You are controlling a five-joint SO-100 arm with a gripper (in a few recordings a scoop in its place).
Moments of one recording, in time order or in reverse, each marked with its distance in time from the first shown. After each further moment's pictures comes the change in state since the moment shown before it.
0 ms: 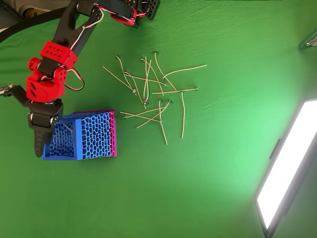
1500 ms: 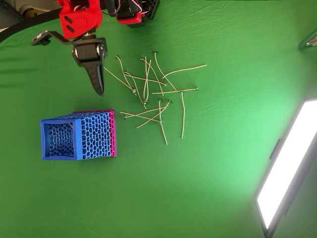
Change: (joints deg) arm -25.8 59.3 43.2 15.4 7.8
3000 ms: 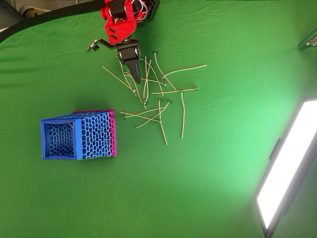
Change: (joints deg) arm -2.7 46.7 75.5 -19.3 4.3
